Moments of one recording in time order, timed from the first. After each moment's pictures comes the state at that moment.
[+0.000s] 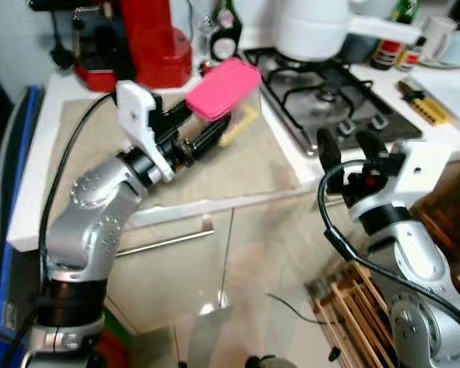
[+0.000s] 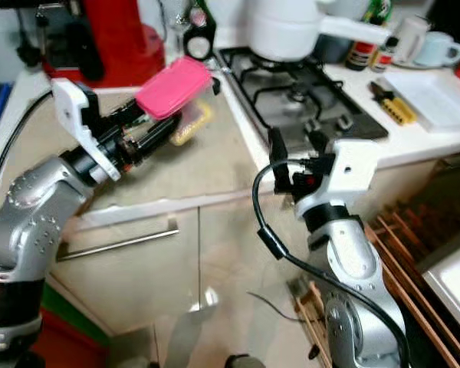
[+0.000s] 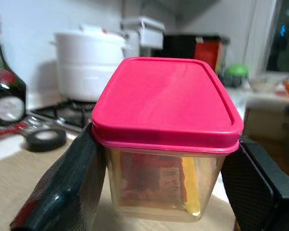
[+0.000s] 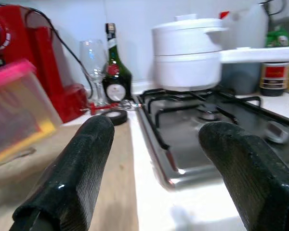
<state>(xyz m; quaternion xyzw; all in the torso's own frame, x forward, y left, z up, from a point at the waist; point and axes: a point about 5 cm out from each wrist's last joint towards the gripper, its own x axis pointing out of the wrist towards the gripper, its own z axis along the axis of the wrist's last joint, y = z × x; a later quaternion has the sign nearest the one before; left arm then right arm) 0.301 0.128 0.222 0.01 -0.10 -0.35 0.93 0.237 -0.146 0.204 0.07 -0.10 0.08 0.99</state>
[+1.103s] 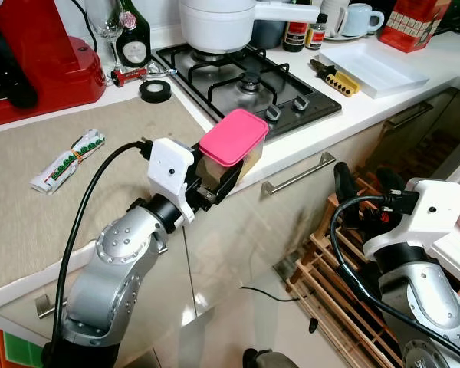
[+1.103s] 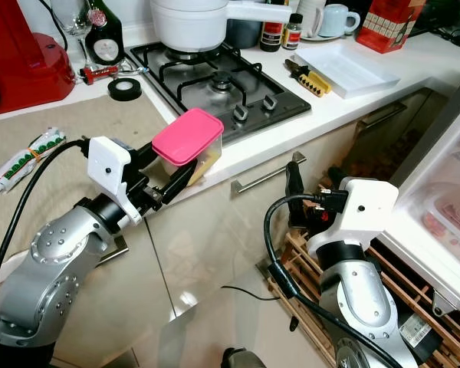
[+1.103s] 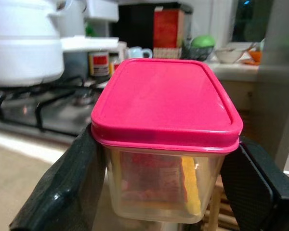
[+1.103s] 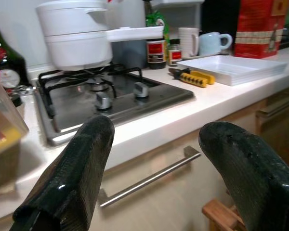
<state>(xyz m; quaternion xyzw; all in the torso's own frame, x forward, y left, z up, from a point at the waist) 0.258 0.106 0.203 0.02 -0.09 -0.30 0.95 0.210 -0.159 0.187 0.06 -0.05 0.01 1.00</state>
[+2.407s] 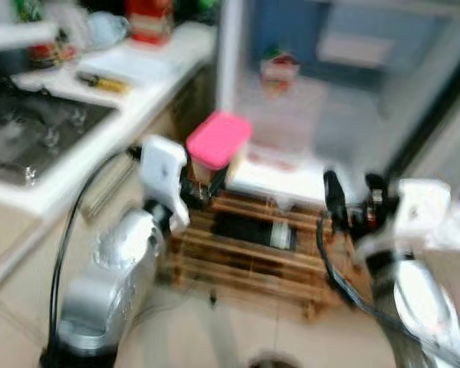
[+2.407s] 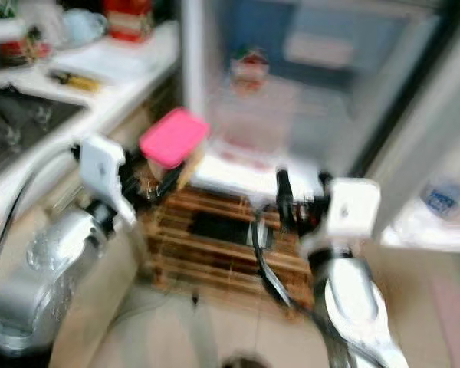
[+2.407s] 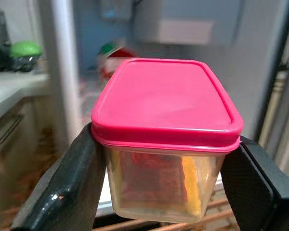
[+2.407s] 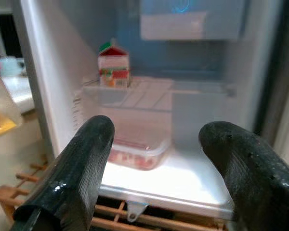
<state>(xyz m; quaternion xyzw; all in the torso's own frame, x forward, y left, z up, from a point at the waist) 0.264 0.113 0.197 -0.01 -0.05 -0.25 0.97 0.210 -0.152 0.185 0.03 -0.04 0.02 1.00</state>
